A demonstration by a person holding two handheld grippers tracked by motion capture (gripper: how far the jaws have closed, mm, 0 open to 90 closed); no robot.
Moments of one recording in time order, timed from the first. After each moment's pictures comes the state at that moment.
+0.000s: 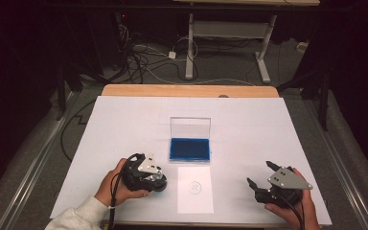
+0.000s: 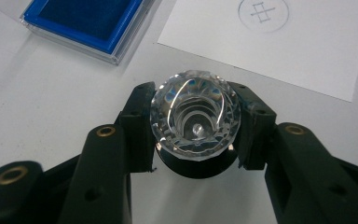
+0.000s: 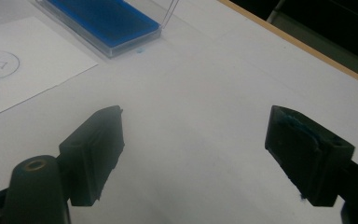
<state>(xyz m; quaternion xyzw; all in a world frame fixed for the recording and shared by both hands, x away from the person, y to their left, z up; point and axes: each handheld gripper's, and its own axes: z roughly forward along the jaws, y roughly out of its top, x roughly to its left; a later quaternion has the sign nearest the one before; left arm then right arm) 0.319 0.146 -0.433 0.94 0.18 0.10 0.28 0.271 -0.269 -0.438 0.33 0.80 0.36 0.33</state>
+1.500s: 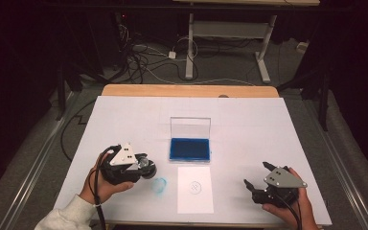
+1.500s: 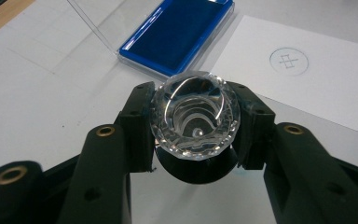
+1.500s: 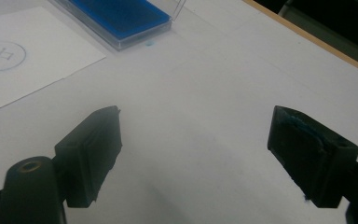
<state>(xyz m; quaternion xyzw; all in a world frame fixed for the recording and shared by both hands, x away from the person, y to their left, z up) 0.314 0.189 -0.403 0.89 0.23 0.16 0.36 0.275 -0.264 -0.443 0.32 0.82 0.36 0.32</state>
